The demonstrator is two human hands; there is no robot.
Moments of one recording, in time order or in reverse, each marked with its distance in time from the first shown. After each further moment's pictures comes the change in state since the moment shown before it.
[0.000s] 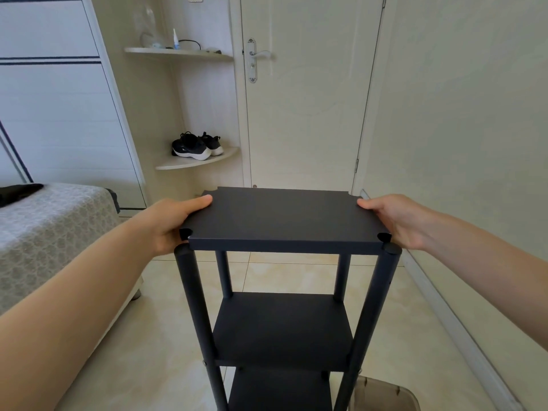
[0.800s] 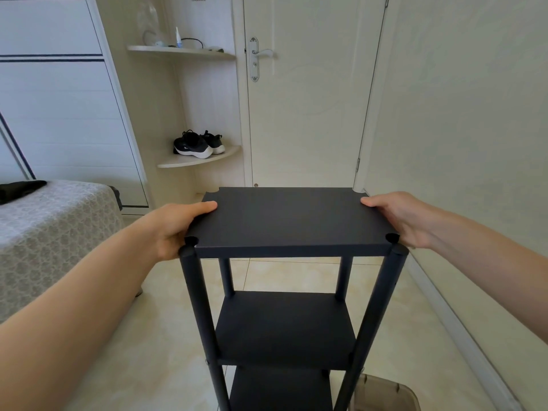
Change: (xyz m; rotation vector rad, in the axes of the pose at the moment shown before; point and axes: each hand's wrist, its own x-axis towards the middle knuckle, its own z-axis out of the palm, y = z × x) left_hand -0.010 -0.008 0.004 0.001 -0.017 -0.056; right_hand -0.003 0.000 0.000 -0.045 0.018 -0.024
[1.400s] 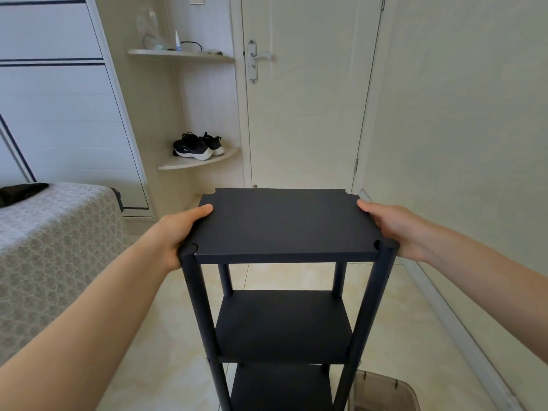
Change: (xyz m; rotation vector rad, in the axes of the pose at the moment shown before) left_hand -0.012 -0.014 0.005 -0.185 0.050 0.001; right_hand -0.011 0.022 0.002 0.030 0.019 -0.022
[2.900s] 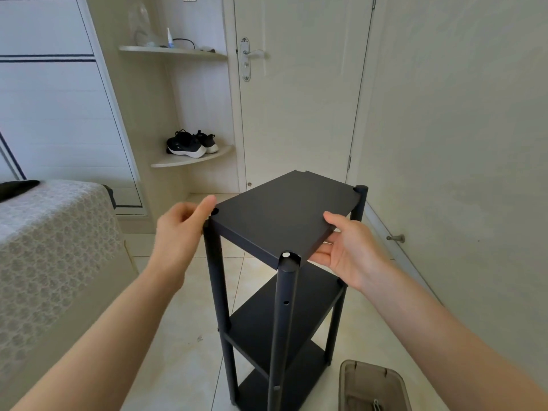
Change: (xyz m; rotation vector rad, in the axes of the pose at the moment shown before) left_hand -0.021 -0.036 0.020 0.232 0.218 0.529; right_hand -0.045 0.038 0.074 0.500 -0.085 -0.135
